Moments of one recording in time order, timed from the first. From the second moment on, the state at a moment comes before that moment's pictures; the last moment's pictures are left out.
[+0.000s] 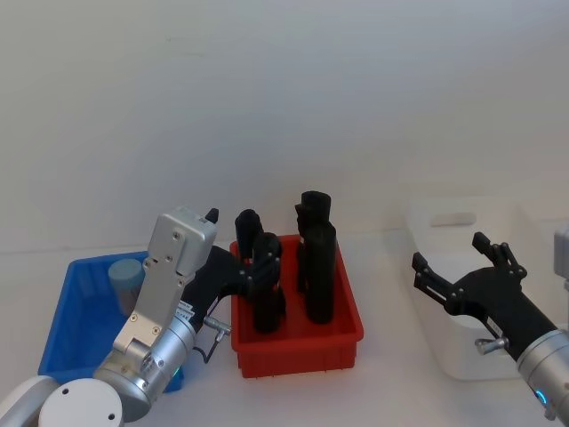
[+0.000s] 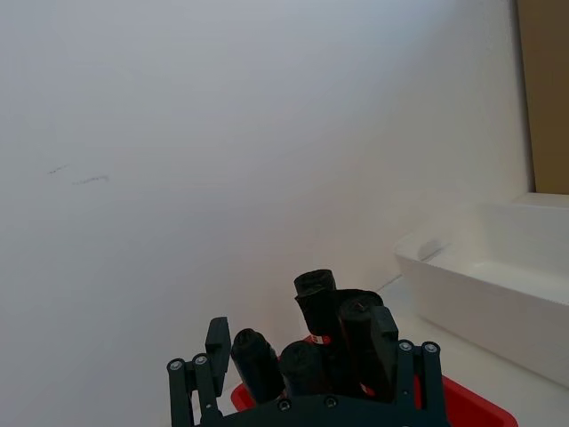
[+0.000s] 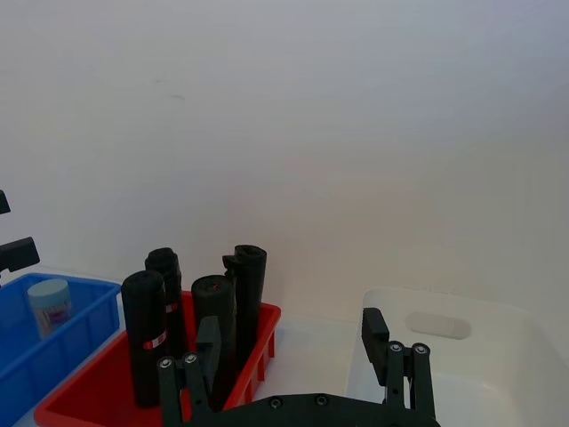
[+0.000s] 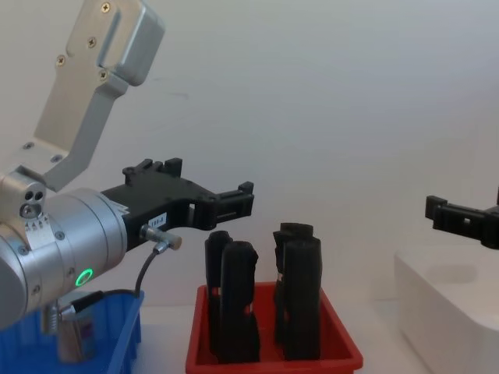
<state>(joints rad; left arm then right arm) -0.24 0.38 0.45 -1.63 -0.20 0.01 -0.01 -0.01 0.34 -0.23 -1.77 0.29 0.03 0.07</state>
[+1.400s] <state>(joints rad) -0.24 0.38 0.45 -1.63 -0.20 0.01 -0.01 0.14 0.27 -0.24 -1.56 0.22 0.07 0.21</state>
